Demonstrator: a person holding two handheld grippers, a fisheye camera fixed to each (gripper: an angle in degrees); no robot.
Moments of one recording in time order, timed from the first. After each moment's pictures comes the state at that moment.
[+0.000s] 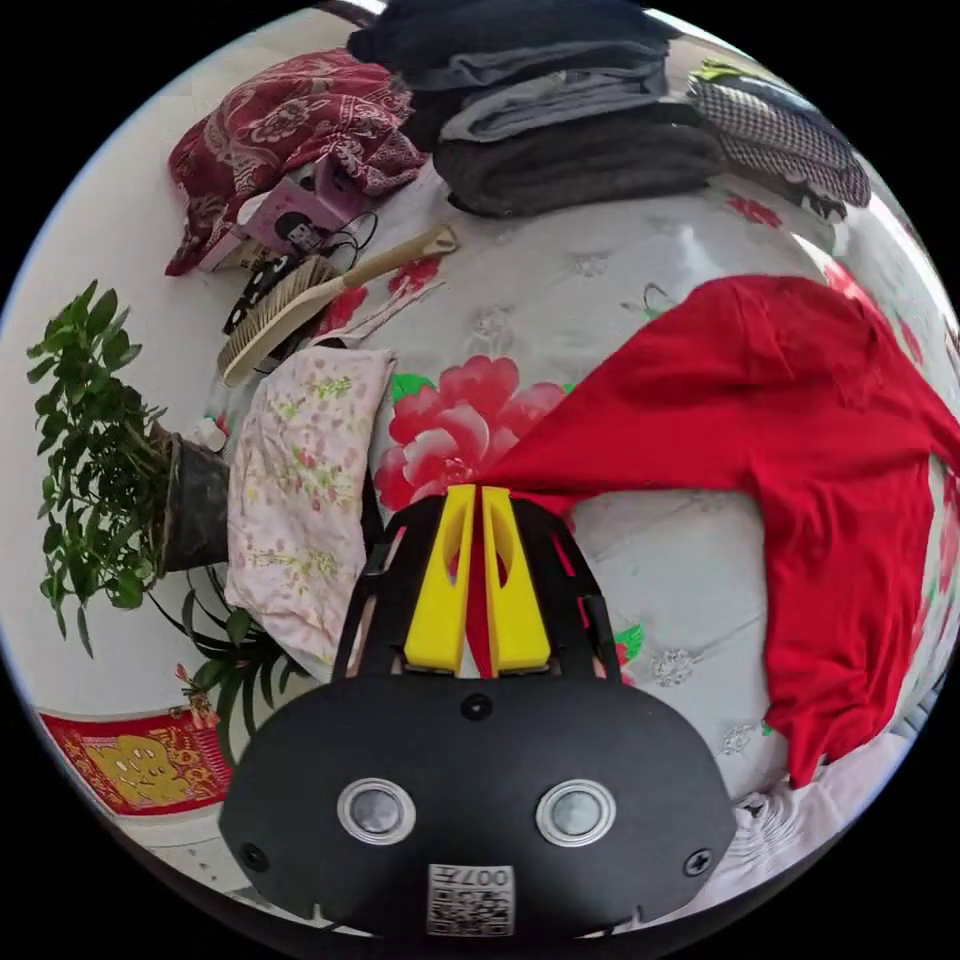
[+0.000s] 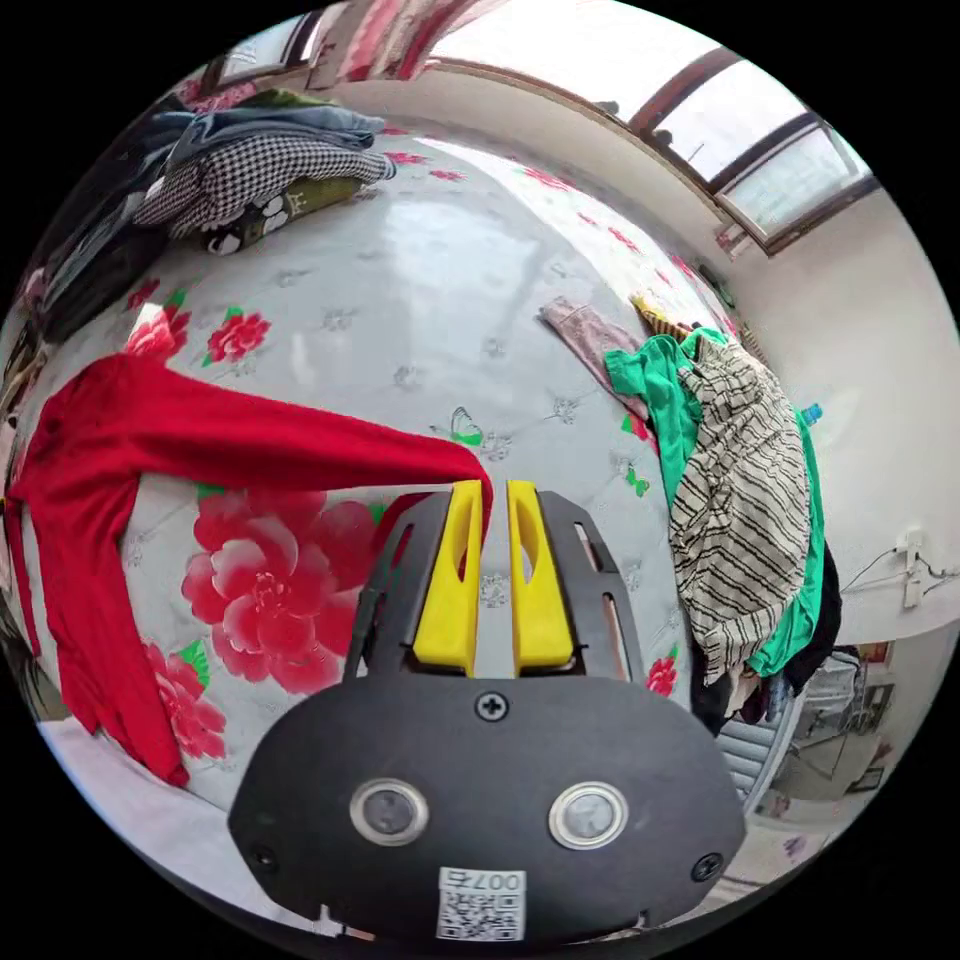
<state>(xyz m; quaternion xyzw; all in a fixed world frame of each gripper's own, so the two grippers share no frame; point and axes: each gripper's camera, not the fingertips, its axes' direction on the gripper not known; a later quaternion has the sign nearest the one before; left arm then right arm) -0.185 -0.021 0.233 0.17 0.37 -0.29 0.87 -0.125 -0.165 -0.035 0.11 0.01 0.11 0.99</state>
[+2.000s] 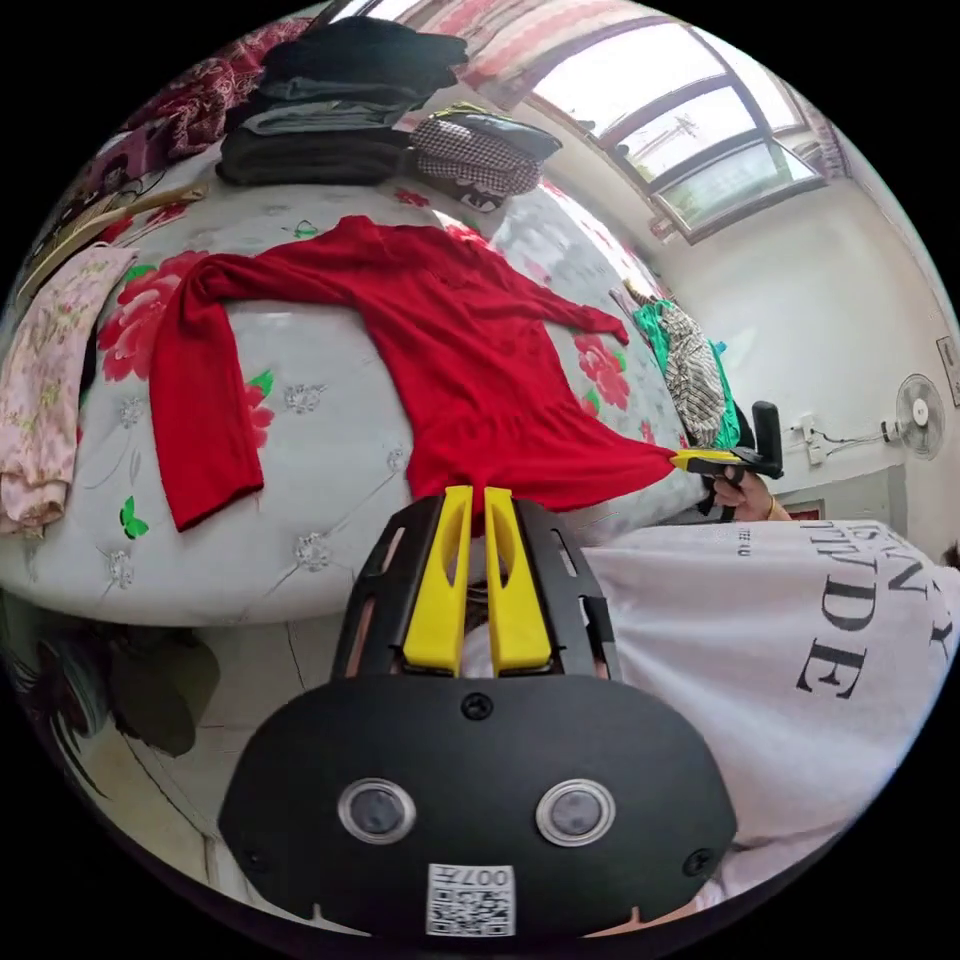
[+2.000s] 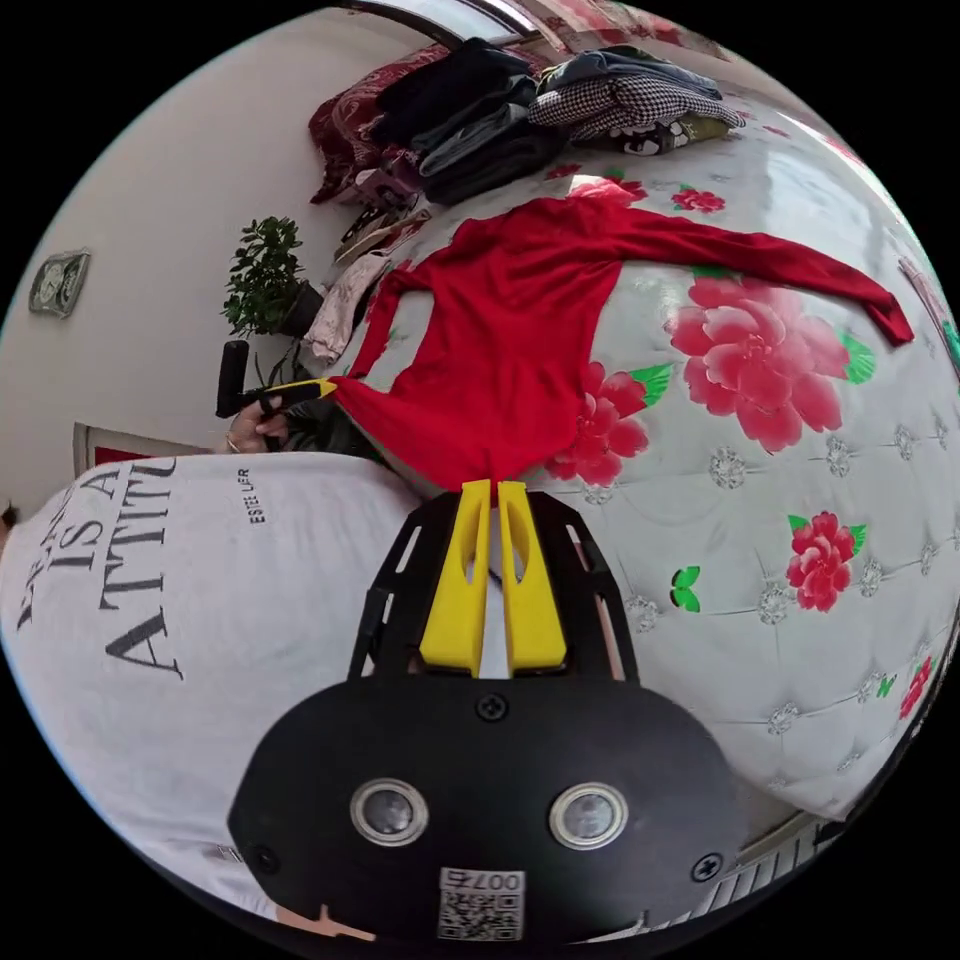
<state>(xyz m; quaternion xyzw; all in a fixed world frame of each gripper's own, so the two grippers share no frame) -0.103 0.213 0.260 0.32 0.69 -0.11 0.63 -0.223 0.099 -0.099 0.02 -0.44 -0.16 0.88</state>
